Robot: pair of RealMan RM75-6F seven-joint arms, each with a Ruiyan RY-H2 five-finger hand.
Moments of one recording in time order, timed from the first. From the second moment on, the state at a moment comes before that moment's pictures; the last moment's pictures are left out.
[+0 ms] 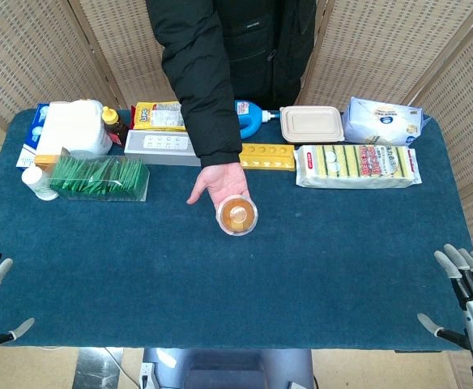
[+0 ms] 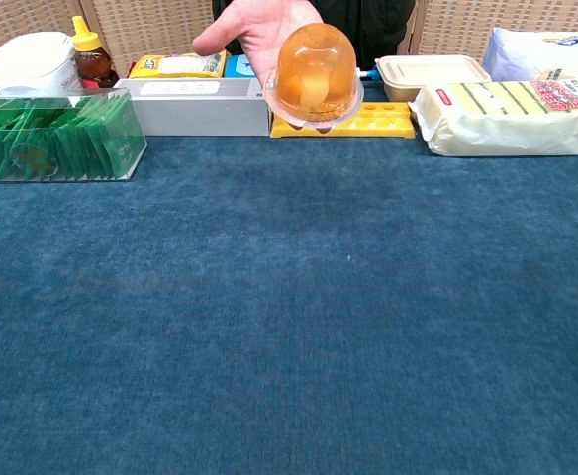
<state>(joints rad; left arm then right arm) 0.08 -1.14 0.07 -1.49 1.72 1.70 -0.07 -0.05 -1.01 -0.01 -1.65 -1.75 1.73 0.16</state>
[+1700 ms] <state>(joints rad) -1.00 -1.56 -0.40 -2.17 0.62 1.42 1.16 0.00 -1.00 0.02 -1.62 -1.66 1.64 0.28</state>
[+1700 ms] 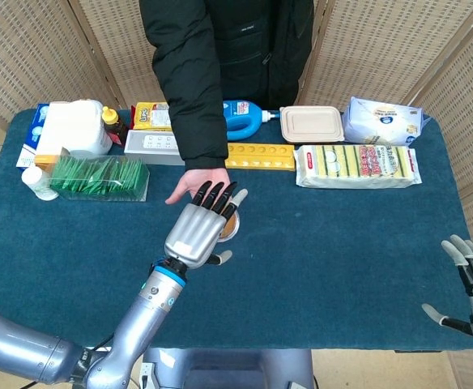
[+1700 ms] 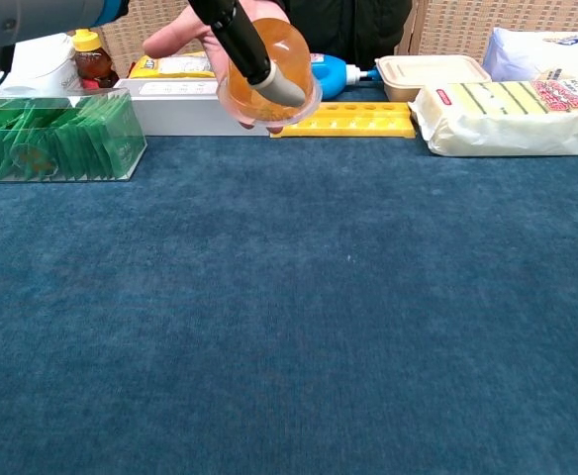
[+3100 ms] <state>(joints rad) -1.05 -1.61 -0.33 -2.06 0.76 1.55 1.07 0.01 -1.00 0.02 -1.62 -1.64 1.62 0.28</state>
